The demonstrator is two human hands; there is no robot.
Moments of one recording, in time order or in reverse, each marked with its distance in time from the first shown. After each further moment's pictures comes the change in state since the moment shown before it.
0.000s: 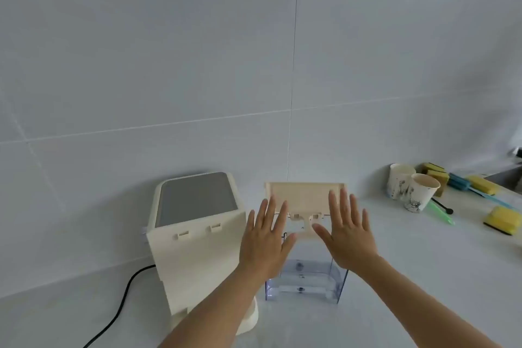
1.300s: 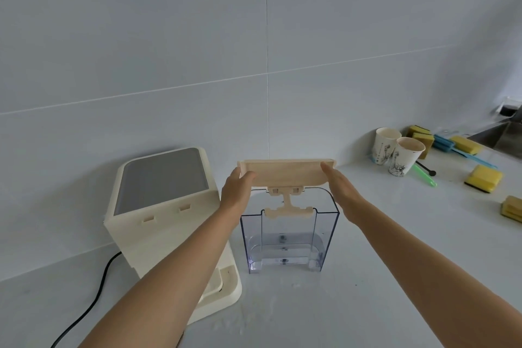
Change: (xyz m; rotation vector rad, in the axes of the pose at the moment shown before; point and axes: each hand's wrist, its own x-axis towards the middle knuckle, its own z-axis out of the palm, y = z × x) left_hand 0.057 0.007 -0.027 -1.068 -0.117 -0.694; right_hand 0.045 0.029 -0.015 1.180 -0.096 0.363
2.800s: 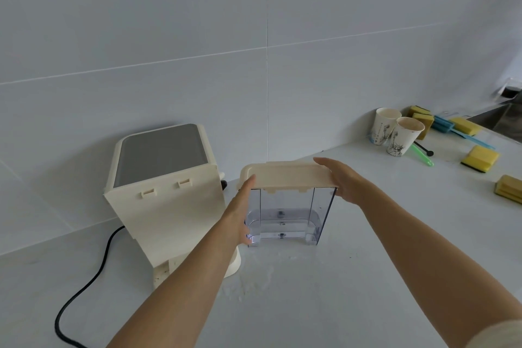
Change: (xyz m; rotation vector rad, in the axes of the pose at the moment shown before) left_hand -0.044 -0.047 0.000 -0.273 -0.210 -0.635; right_hand -0.009 0.012 -0.005 0.042 -0.060 0.254
